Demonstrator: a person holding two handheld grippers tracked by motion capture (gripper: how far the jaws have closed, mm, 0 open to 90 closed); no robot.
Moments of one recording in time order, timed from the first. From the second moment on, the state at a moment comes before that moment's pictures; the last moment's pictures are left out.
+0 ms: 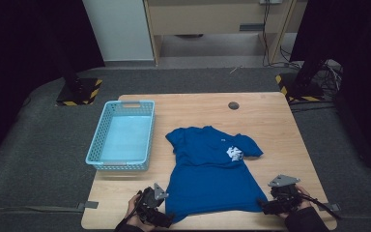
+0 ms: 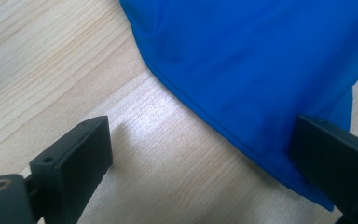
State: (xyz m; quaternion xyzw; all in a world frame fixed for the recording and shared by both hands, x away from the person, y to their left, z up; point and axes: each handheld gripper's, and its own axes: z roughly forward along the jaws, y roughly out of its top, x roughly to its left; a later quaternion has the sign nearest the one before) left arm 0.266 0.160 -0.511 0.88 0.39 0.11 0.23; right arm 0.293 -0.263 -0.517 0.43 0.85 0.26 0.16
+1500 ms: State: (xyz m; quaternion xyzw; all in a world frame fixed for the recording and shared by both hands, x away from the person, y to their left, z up) left arm 0.414 0.130 -0.475 0.74 0.50 0.21 0.39; right arm 0.342 -0.199 -0.510 0.40 0.81 0.39 0.15
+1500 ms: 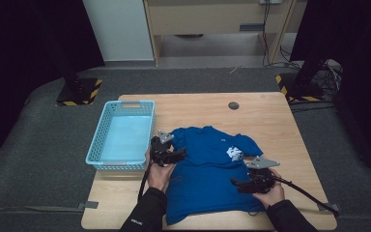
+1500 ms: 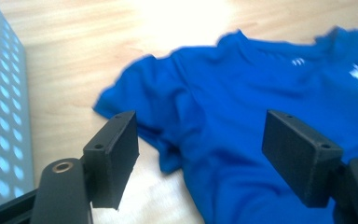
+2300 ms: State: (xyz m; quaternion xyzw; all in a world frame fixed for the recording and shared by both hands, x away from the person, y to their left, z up) left arm 0.464 0.125 -0.518 0.74 0.54 0.20 0.34; right arm 0.343 -0.191 -0.525 0.40 0.84 0.34 0.14
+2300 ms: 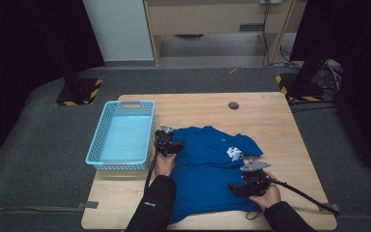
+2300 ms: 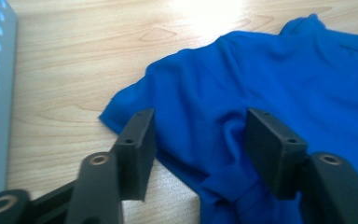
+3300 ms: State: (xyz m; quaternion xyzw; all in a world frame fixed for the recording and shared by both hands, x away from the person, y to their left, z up) left arm 0.422 0.053 -0.494 0.81 0.42 0.17 0.38; right arm 0.340 -0.188 -0.529 0.39 0.84 0.33 0.15
